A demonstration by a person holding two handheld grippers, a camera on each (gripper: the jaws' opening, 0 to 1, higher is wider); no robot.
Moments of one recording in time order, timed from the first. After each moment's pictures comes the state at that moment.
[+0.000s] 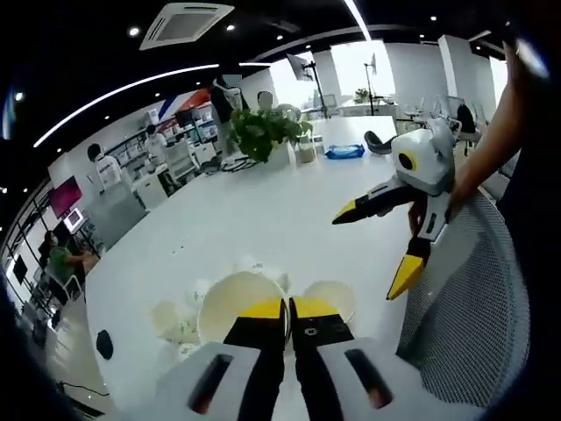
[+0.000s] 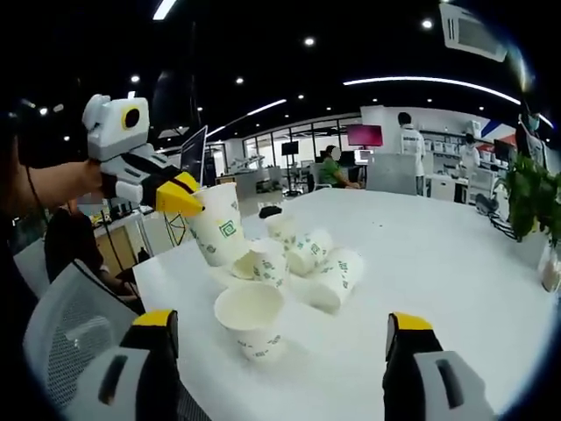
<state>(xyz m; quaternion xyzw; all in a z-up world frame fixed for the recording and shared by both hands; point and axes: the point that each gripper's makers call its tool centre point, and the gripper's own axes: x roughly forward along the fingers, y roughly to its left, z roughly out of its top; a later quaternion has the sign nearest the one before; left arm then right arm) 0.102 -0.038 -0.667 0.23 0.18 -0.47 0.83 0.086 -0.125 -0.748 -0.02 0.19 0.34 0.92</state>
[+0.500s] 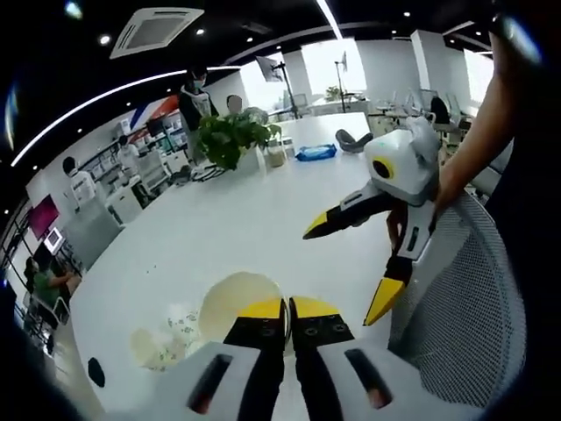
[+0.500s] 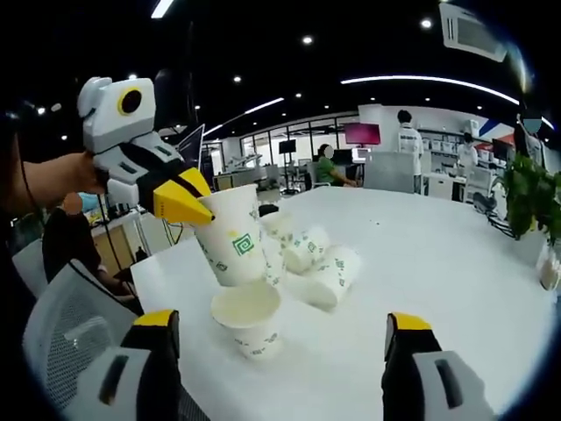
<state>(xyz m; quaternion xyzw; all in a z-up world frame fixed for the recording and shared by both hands) 0.091 -0.080 -0.682 0.25 0.18 -0.52 0.79 0.087 -0.129 -0.751 -0.01 0.20 0.33 0.92</state>
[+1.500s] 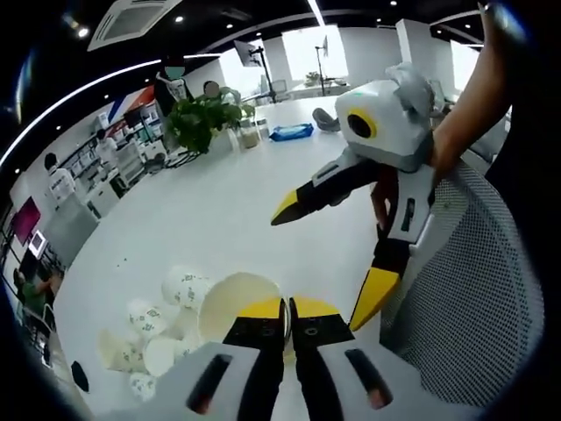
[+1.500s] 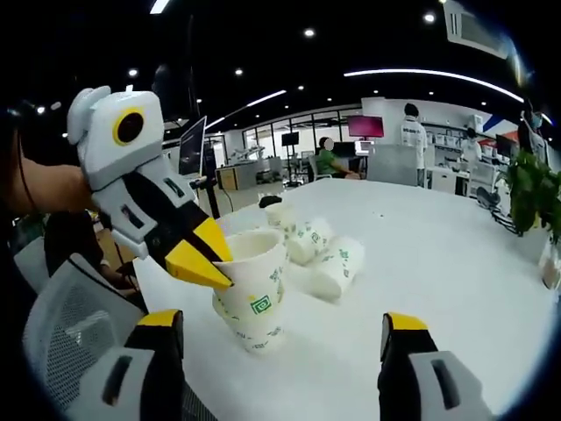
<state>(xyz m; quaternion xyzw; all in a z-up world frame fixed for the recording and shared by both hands) 0.078 -0.100 -0.737 0.27 0.22 -0.55 0.76 0.085 -0.129 -0.761 -0.02 0.22 0.34 0.91</state>
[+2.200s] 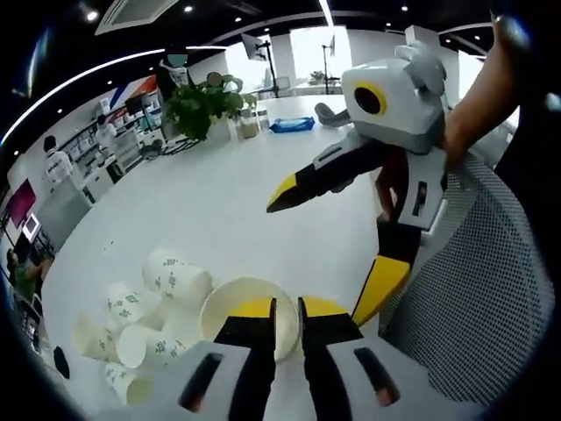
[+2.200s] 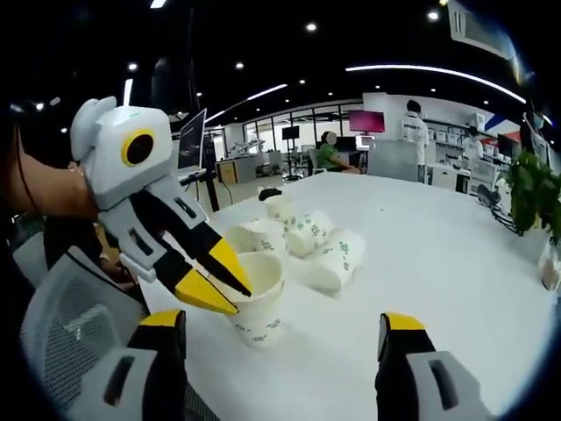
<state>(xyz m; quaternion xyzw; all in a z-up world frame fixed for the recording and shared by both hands) 0.075 -0.103 -0.760 0.25 0.24 -0.55 0.76 0.082 -0.128 -0.766 -0.03 0.23 0.34 0.91</state>
